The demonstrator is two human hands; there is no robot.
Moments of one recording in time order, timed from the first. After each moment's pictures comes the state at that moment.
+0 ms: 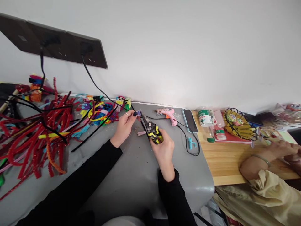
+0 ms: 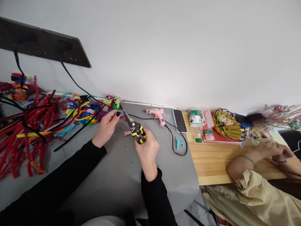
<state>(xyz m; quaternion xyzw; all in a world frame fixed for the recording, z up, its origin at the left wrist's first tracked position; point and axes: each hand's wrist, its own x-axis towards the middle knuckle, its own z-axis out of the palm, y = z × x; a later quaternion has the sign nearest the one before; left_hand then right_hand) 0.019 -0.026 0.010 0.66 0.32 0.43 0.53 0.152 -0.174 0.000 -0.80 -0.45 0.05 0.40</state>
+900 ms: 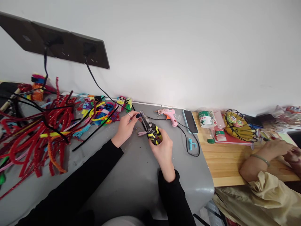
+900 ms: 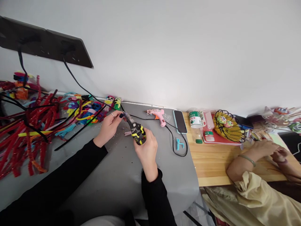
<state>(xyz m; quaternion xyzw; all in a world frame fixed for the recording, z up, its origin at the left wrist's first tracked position) 0.019 -0.027 0.015 0.69 0.34 0.41 0.49 0.153 -0.172 0.002 -0.78 -0.45 0.11 0.43</state>
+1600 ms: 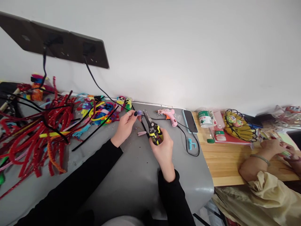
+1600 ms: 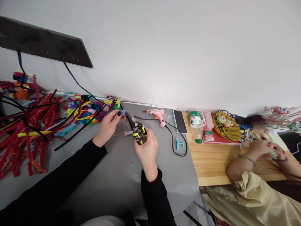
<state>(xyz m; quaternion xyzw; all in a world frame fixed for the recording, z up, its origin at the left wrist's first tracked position) 0.020 -0.025 0.011 0.65 0.32 0.43 0.54 0.154 -0.173 0.005 -0.78 -0.44 0.10 0.44</state>
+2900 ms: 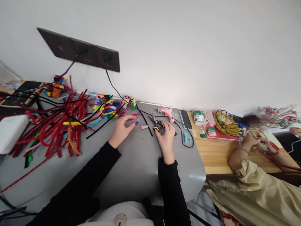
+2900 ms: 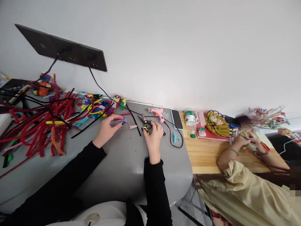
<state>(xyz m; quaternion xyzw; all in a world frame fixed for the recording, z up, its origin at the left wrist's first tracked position) -0.030 -0.051 -0.012 0.74 0.35 0.42 0.39 0.185 -0.179 -0.030 -0.79 -0.49 -0.04 0.37</state>
